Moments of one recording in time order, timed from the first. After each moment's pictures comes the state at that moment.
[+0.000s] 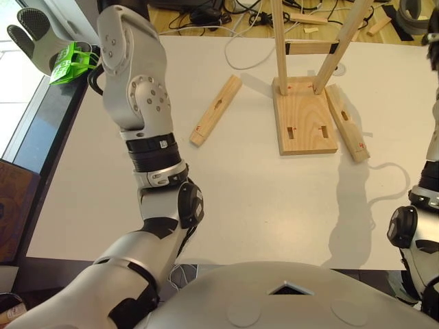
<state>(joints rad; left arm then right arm) -0.83 0.03 0.32 0.02 -0.41 0.31 0.16 -0.54 -0.49 -0.26 0.03 0.07 0.23 0.21</state>
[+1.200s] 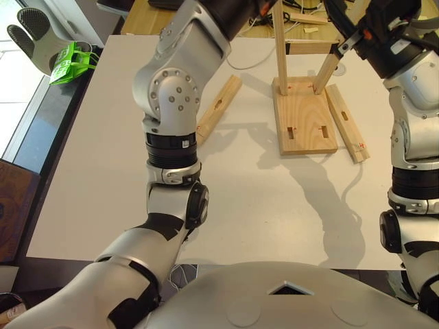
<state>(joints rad) -0.83 0.00 0.12 -0.03 -0.71 0.62 -0.31 -0.55 -0.44 0.04 -0.14 0.06 0.02 0.52</state>
